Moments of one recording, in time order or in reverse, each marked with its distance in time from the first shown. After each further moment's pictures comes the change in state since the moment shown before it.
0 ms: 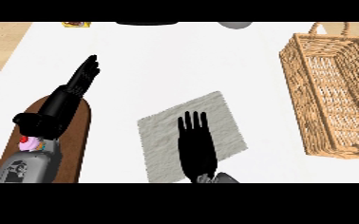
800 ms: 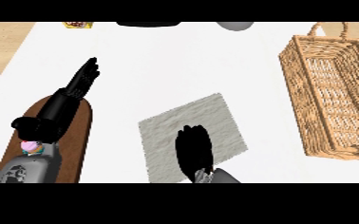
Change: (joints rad) left arm 0.024 -0.028 0.020 -0.033 -0.027 -0.028 0.014; right arm -0.042 0.007 0.018 0.091 0.027 0.051 -0.091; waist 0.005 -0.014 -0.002
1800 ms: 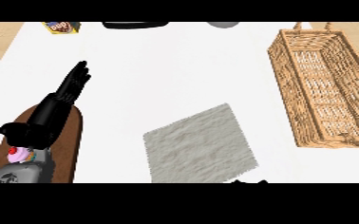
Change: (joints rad) left arm 0.045 -0.002 0.038 -0.030 -0.004 0.011 0.006; right arm 0.657 -0.437 -0.113 -0.746 -0.374 -0.521 -0.387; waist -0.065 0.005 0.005
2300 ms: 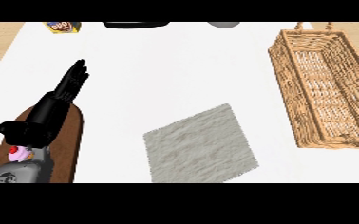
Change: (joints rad) left arm -0.008 0.003 0.009 0.002 -0.003 0.001 0.002; right arm 0.249 -0.092 -0.120 -0.298 -0.183 -0.199 -0.189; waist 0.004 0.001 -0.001
